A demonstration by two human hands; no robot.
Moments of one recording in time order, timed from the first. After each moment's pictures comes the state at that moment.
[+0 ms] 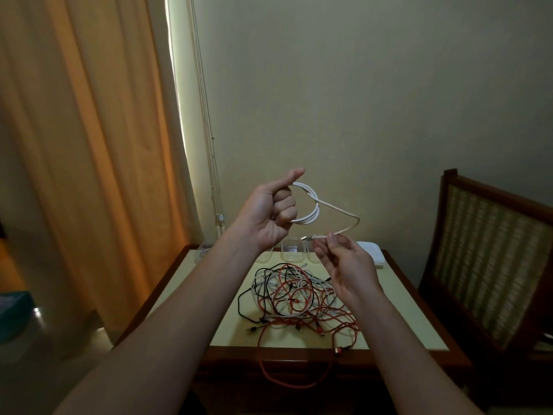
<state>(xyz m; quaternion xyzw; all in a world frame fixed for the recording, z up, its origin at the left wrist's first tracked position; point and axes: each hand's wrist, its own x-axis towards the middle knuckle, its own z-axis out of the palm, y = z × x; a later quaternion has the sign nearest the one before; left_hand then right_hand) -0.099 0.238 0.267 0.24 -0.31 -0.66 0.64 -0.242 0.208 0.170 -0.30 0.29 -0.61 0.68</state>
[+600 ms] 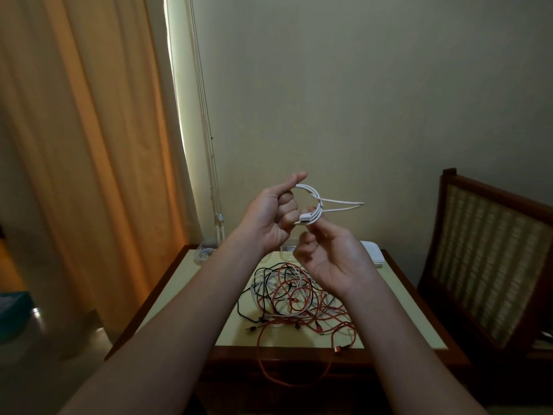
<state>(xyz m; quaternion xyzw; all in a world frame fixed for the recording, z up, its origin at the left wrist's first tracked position) -0.108 0.235 0.263 0.26 -0.31 -0.63 0.66 -0.221 0.243 0.221 -0.27 0.18 -0.49 0.81</state>
